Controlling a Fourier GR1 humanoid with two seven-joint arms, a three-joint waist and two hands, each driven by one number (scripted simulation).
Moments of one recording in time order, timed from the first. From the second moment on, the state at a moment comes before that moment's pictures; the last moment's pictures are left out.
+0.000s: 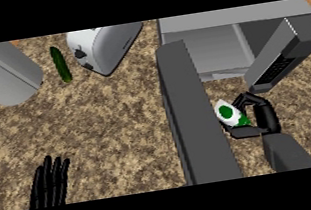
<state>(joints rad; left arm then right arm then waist) 0.48 0.28 -0.37 -1.92 0.27 0.18 -0.52 -0.46 -0.12 -0.34 -0.36 0.20 -0.08 -1.07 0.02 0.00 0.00</state>
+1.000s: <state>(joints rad) 0.49 0.28 -0.27 -1.86 0.32 0.09 -0.55 -0.54 -0.03 -0.20 -0.62 0.16 -0.30 -0.81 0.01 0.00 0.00</state>
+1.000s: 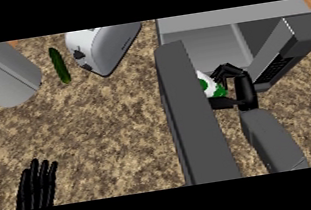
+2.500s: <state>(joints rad) 0.42 0.29 -0.28 -1.82 0.21 0.08 -0.49 -0.99 -0.25 -0.19 -0.12 0.37 -0.80 -0.58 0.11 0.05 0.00</state>
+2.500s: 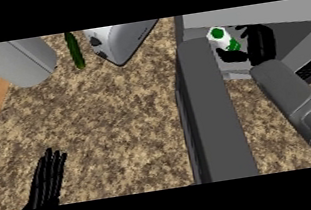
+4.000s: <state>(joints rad) 0.35 0.26 -0.33 -1.79 0.17 0.07 -0.48 -0.88 -0.20 -0.31 -0.12 0.26 -0.47 -0.82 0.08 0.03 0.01</state>
